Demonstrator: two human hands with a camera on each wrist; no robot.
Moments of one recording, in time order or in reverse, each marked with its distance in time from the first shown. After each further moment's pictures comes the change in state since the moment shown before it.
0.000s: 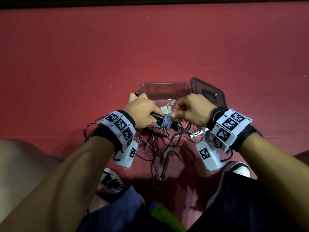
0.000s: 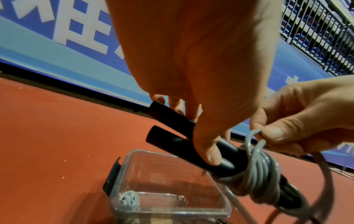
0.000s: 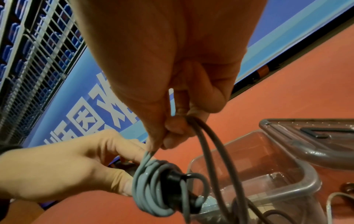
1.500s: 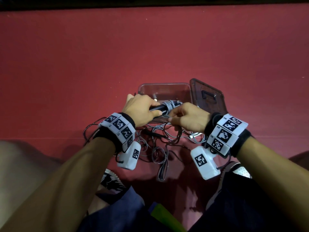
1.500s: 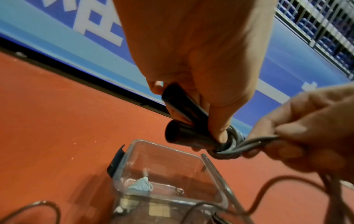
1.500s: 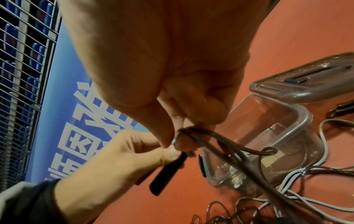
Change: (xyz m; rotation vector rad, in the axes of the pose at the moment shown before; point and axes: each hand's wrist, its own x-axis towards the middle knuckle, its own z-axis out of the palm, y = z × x) left_hand 0.000 0.005 -0.003 -0.095 0.177 -0.136; right_hand -0.009 -0.011 0.017 0.303 -0.135 0.130
